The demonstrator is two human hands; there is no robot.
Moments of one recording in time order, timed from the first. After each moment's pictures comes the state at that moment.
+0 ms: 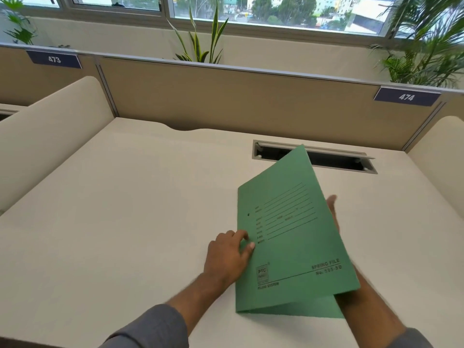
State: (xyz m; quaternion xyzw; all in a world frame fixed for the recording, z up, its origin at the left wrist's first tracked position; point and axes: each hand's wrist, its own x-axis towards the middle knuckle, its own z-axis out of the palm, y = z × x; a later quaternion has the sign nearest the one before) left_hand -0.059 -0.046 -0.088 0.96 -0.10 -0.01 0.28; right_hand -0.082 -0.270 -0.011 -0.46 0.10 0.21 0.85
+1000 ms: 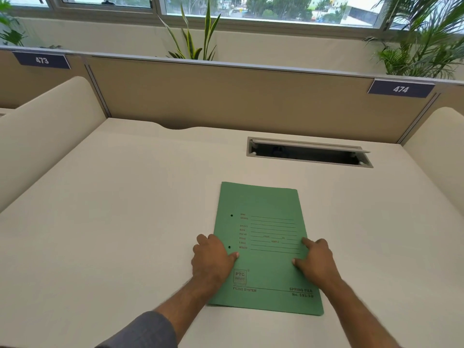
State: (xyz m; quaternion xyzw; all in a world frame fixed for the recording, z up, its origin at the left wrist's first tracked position) left_hand -0.061 -0.046 -0.078 0.95 0.13 -0.12 0.25; right_hand -0.075 -0.290 -0.081 -0.94 0.19 0.12 0.26
